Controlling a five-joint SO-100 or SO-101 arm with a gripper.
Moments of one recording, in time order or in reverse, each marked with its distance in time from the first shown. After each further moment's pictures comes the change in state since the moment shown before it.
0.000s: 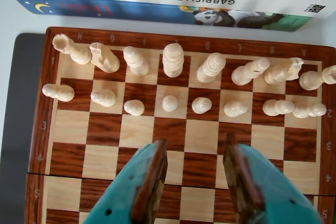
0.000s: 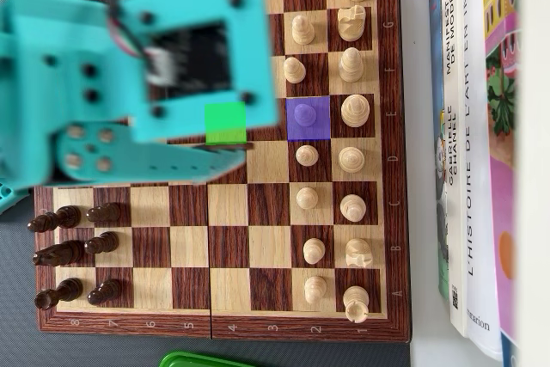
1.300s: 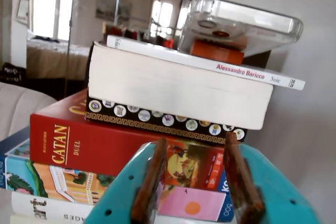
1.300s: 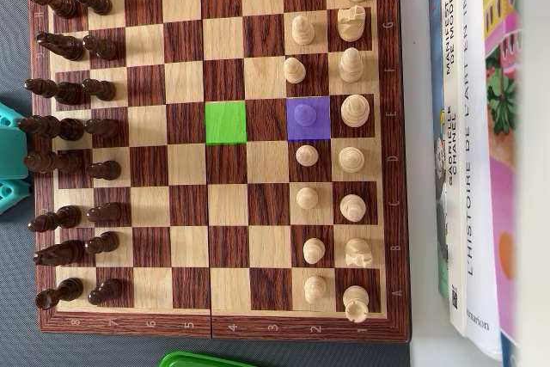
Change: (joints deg) arm 2.2 39.0 30.4 -60.2 -11.3
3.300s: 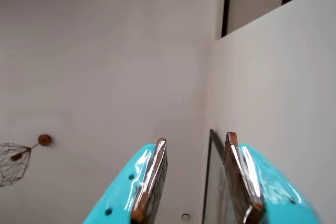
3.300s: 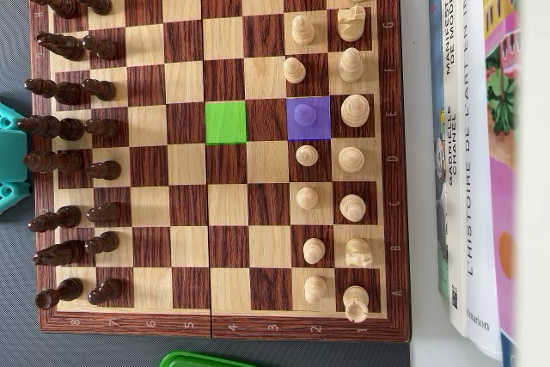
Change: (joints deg) arm 2.6 42.0 46.8 -98.8 11.3
